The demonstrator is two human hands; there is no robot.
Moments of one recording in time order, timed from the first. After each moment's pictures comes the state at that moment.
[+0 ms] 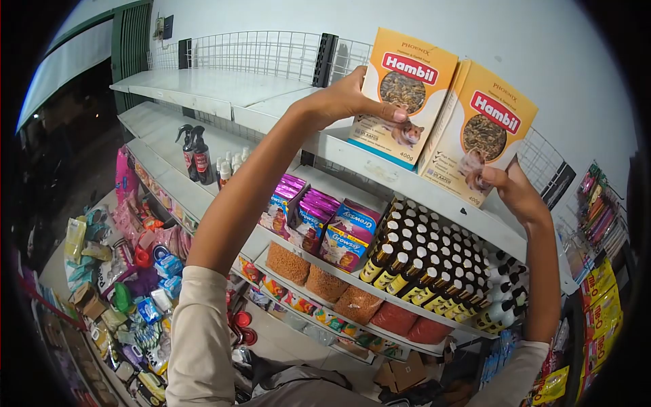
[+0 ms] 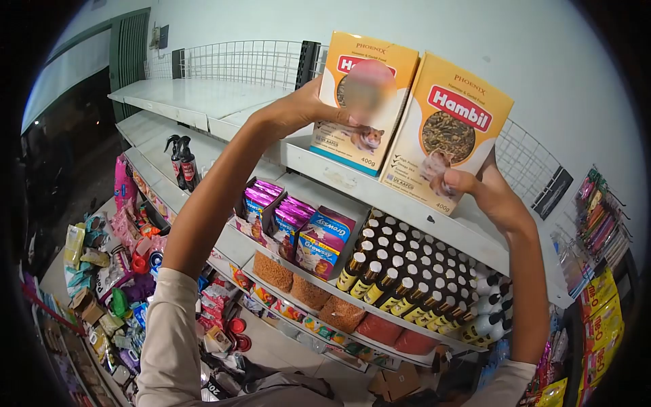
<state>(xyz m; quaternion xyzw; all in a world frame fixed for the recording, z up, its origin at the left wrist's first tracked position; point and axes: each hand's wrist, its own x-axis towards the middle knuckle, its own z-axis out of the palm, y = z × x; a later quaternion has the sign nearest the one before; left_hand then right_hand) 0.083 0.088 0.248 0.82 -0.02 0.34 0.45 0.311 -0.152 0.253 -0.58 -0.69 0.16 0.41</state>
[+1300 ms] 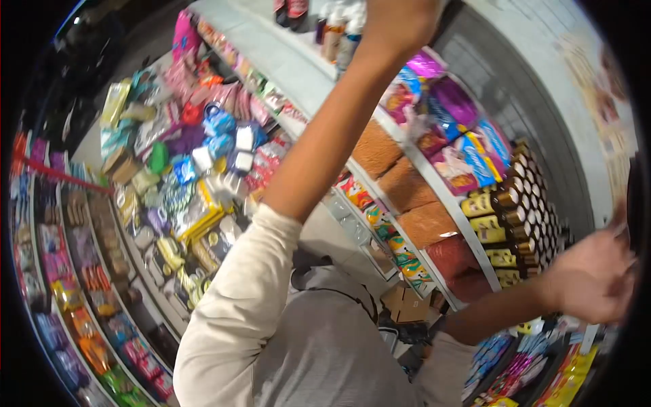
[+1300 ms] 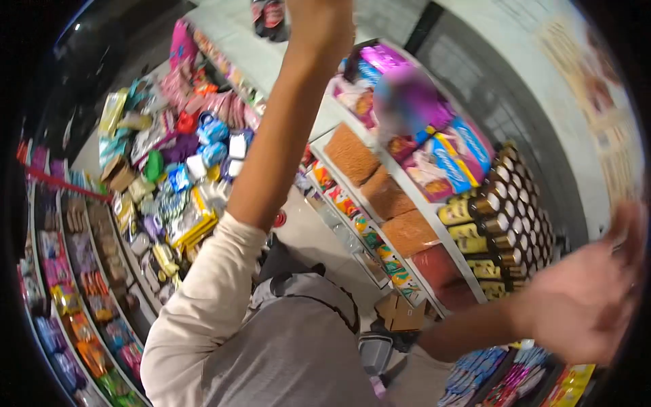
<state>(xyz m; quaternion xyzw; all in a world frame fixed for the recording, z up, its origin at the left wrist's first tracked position) -0.046 0.073 0.146 0.72 0.04 0.63 0.30 0.192 -0.145 0.161 -0.18 -0.60 -0.02 0.78</state>
